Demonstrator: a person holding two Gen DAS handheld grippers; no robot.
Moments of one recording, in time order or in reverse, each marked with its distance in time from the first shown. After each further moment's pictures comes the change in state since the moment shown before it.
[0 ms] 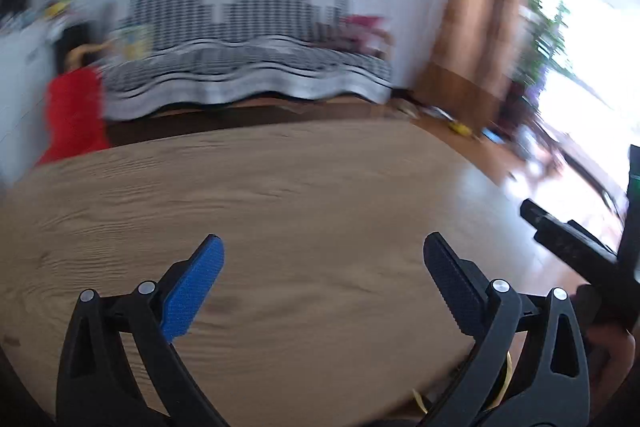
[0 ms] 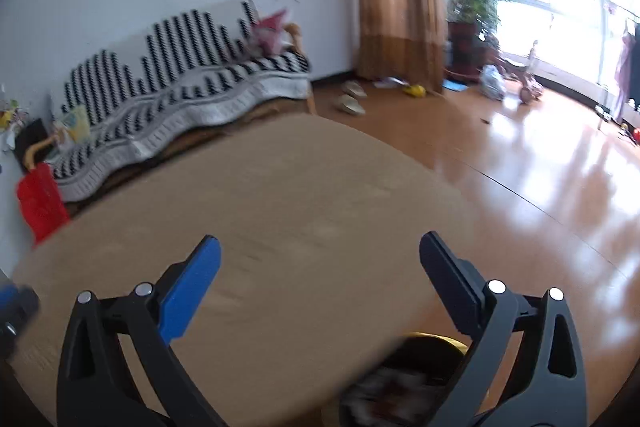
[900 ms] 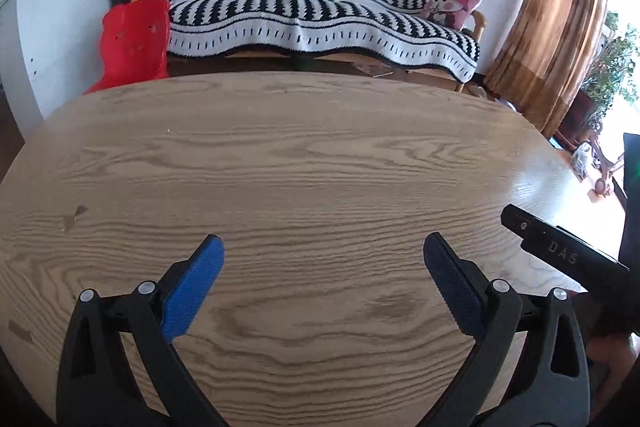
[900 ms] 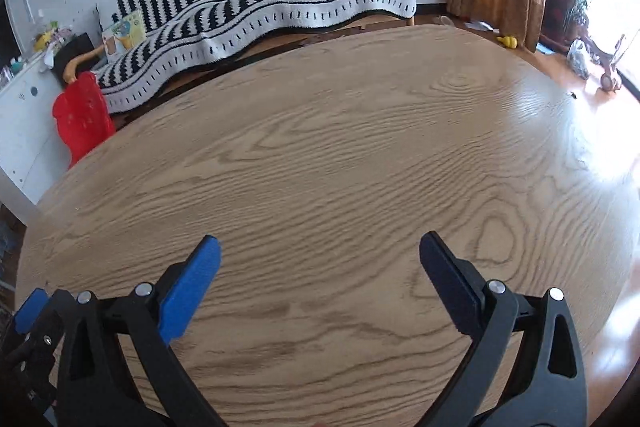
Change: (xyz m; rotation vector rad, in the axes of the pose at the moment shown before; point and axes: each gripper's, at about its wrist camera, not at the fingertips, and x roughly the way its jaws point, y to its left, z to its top) left arm 0.058 0.117 -0.025 -0.124 0.160 0.153; right arm 0.094 0.149 -0.060 -0.166 0.323 0.161
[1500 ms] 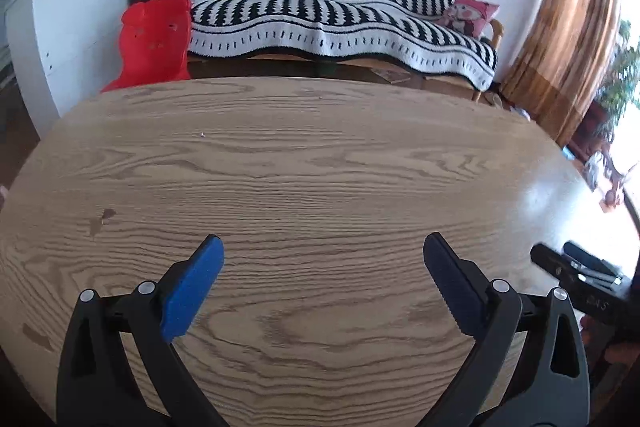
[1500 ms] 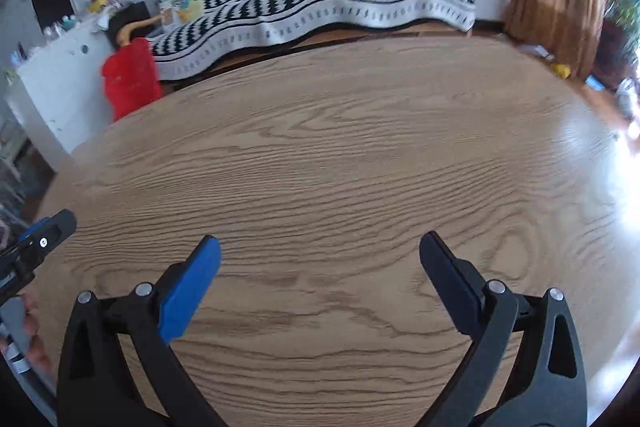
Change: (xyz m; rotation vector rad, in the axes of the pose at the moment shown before) left arm -0.010 0.030 0.006 -0.057 -0.019 0.035; right arm -0.005 -0.018 -0.013 -0.123 0.033 0.215
